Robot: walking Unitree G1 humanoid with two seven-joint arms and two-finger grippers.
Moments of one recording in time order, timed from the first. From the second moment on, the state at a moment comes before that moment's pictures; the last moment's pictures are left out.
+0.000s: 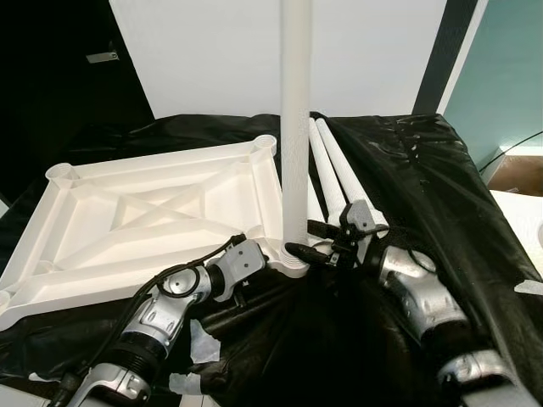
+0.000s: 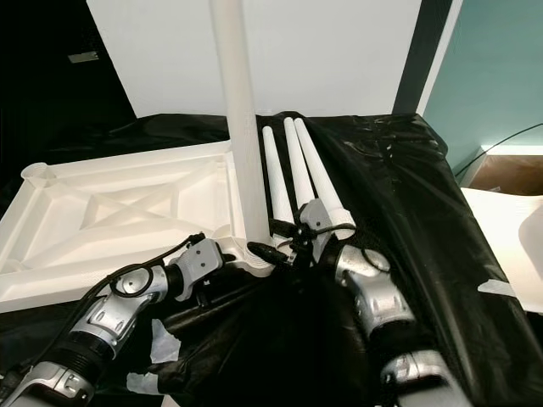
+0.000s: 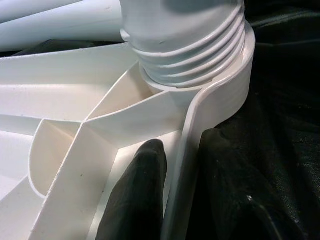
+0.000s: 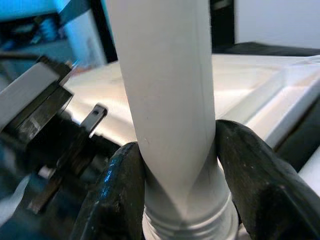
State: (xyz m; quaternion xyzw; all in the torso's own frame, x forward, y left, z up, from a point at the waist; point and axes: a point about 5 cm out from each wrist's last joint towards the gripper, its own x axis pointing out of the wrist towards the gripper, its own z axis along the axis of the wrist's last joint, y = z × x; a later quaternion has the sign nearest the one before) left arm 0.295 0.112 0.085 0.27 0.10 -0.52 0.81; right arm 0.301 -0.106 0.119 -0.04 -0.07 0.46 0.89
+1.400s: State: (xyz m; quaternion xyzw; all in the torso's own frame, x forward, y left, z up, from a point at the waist) left arm 0.295 0.110 0.086 0.27 0.10 -0.52 0.81; right arm 0.323 -0.117 0.131 -0.11 -0.02 0.56 0.82
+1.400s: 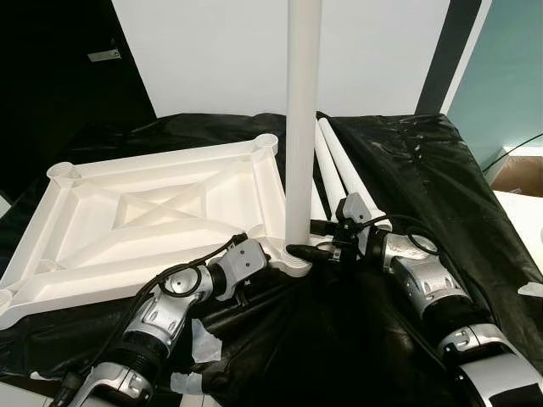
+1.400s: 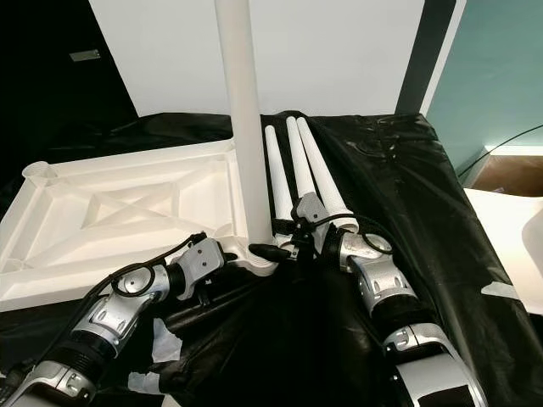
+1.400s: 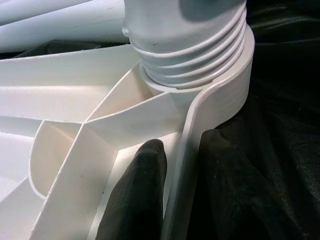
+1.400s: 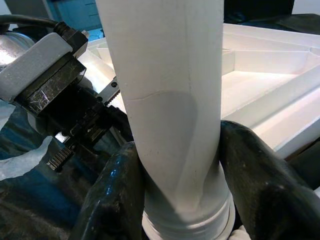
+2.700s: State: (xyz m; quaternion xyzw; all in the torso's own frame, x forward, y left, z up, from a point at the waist) left arm 0.296 0.109 0.086 0.26 0.09 -0.52 0.81; right arm 0.315 -0.100 0.129 -0.12 -0.07 0.46 0.88
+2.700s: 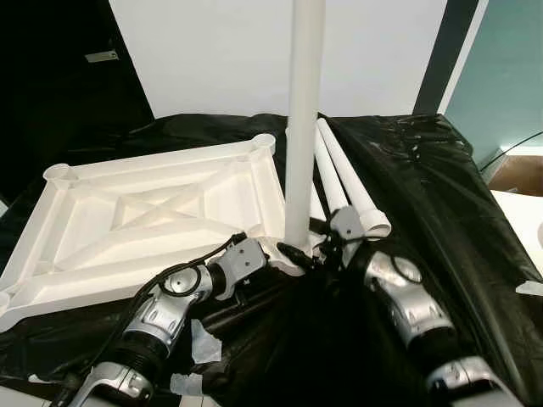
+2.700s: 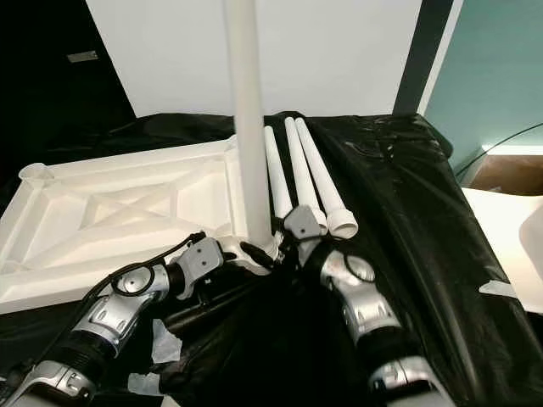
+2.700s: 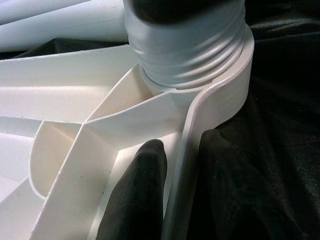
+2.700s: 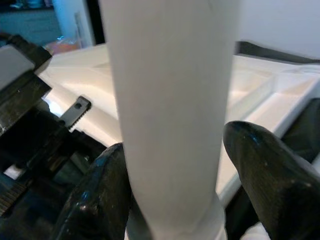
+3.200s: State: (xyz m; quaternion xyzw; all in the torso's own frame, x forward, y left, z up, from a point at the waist) left arm 0.296 0.109 0.086 0.27 0.09 -0.52 0.81; right arm 0.328 -0.110 0.134 -0.13 -0.01 0.56 0.82
